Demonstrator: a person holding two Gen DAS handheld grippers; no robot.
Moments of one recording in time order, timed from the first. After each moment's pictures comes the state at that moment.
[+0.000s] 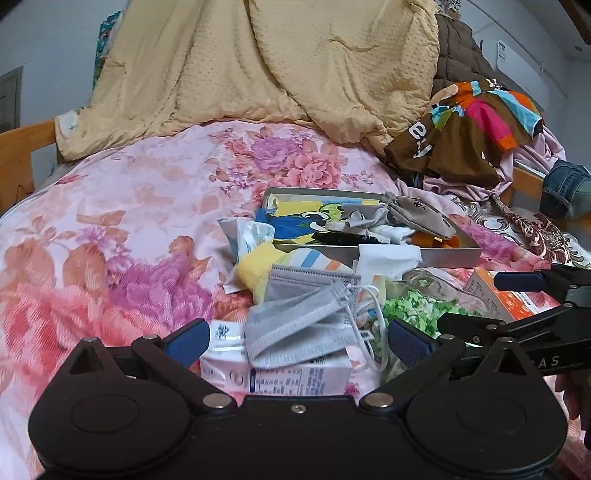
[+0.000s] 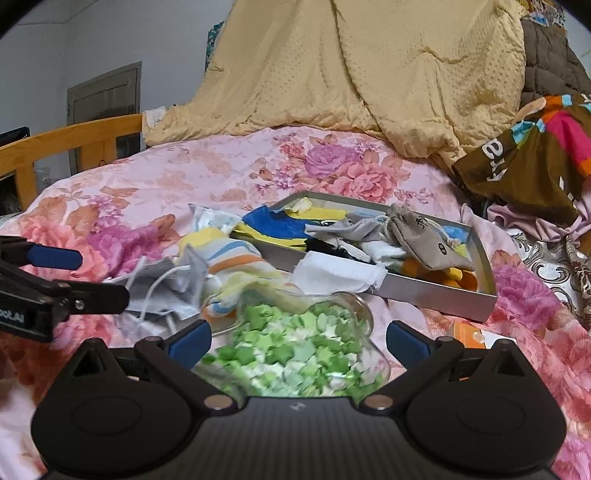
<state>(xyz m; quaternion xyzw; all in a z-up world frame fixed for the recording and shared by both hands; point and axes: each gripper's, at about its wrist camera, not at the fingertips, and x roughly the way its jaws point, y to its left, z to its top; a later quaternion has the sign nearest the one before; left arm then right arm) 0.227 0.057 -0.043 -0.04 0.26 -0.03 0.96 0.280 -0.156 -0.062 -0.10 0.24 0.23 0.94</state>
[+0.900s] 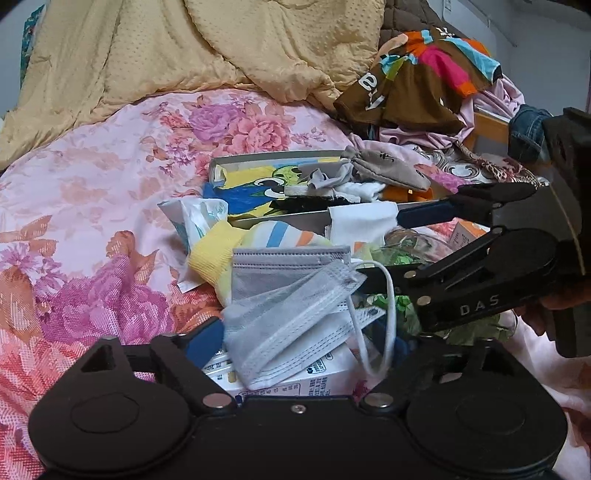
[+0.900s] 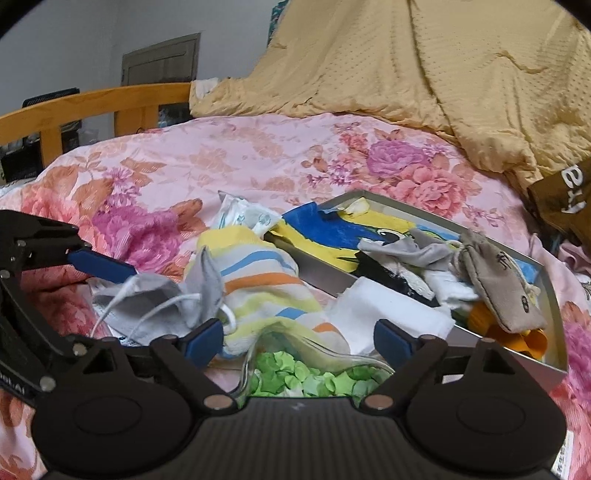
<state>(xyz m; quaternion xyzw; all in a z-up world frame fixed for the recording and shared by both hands) 0.278 0.062 -0.069 0.00 0.31 -0.13 0.94 0.340 -0.108 -0.073 -0.17 0.25 0.32 0.90</state>
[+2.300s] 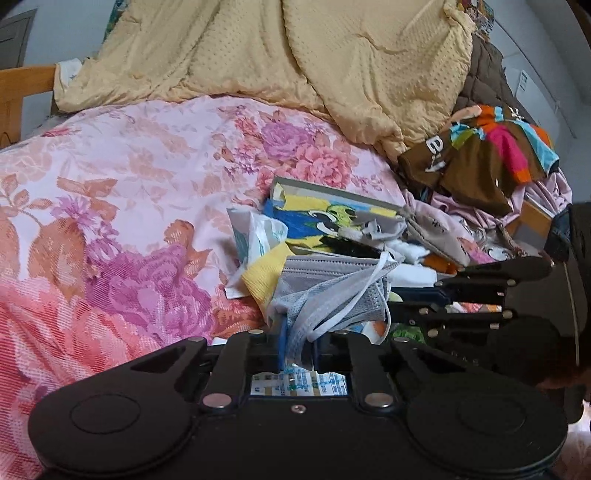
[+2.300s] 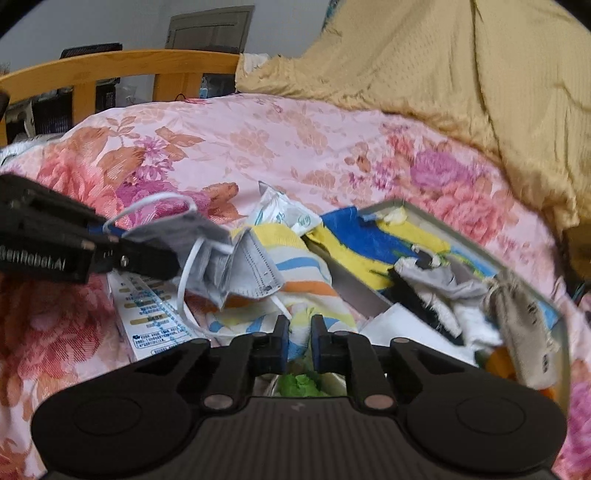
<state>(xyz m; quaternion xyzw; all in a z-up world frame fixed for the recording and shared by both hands) 0.270 0.094 -0.057 -0.13 0.27 -0.05 0.95 0.337 -0.075 -0.065 -0.26 0.24 0.35 0.87</state>
